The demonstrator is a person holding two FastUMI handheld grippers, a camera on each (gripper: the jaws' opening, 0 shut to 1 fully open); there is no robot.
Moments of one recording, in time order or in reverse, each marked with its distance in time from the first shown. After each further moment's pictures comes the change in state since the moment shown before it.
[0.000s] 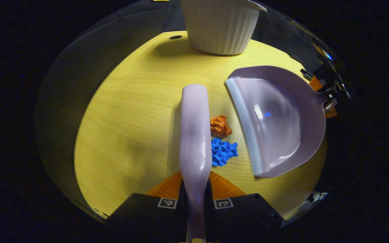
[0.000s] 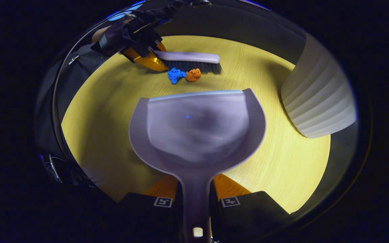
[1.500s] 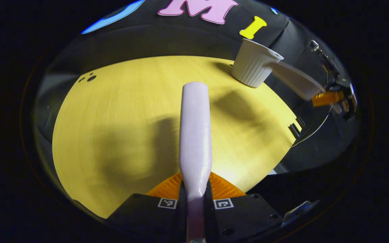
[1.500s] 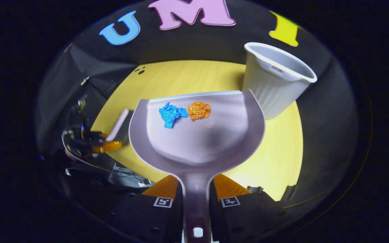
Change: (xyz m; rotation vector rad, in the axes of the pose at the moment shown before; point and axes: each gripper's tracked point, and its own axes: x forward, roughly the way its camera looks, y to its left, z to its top) left arm 0.016 -0.193 -0.166 -0.886 -0.374 0.169; right arm -0.110 -0.136 0.032 0.153 -0.137 0.022
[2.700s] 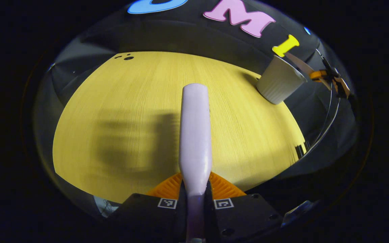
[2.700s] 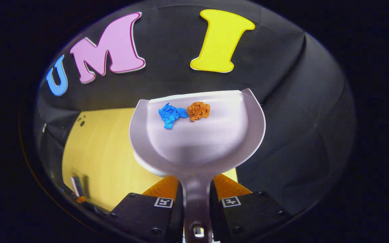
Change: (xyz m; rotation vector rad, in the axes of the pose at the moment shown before) left arm -0.022 0.015 0.007 -0.282 -0.086 0.098; right arm -0.013 -0.224 0.190 0.074 -0.182 -0.433
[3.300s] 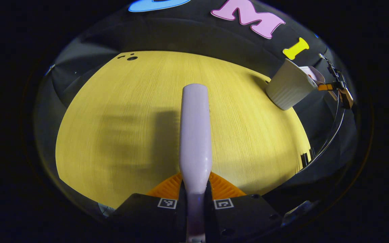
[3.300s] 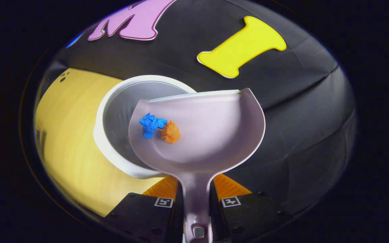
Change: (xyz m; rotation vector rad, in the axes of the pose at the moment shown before) left arm 0.017 0.016 0.021 0.009 0.038 0.047; right arm 0.022 -0.032 -0.002 -0.373 0.001 -0.270
